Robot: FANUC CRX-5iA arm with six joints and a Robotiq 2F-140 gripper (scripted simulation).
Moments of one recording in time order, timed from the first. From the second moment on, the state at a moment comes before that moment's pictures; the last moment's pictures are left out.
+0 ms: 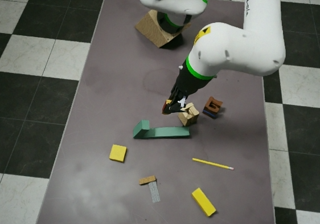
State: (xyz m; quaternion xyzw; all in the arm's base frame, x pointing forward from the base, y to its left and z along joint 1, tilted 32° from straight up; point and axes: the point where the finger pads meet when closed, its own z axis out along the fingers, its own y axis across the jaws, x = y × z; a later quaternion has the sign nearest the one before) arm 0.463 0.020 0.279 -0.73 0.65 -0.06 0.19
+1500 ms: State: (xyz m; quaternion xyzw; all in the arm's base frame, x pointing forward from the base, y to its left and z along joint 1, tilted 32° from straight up) arm 0.316 0.184 0.324 -0.59 0.78 0.07 0.21
